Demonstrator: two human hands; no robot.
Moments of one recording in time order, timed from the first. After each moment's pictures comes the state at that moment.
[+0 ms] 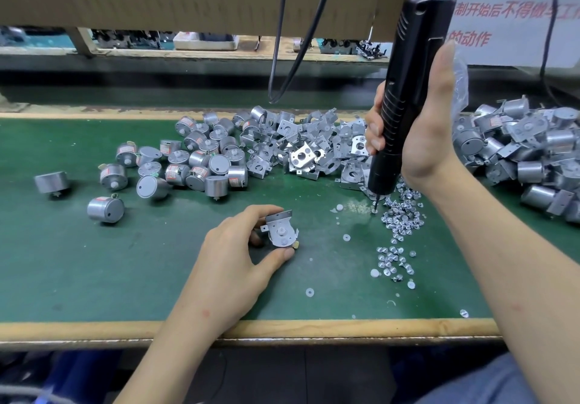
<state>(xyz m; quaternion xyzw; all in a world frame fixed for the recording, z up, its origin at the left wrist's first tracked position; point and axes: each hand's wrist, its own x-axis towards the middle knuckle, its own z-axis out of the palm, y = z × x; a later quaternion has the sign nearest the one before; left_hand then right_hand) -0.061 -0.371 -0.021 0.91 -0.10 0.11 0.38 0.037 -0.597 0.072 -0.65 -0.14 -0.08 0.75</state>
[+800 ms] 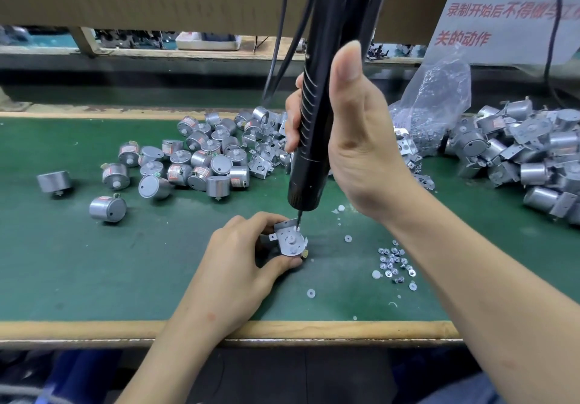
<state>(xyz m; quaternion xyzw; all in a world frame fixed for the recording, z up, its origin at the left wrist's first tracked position) -0.062 -0.373 -0.021 0.91 -0.12 0.12 0.37 -0.007 -0.519 0.093 -0.61 -0.25 -0.07 0.74</state>
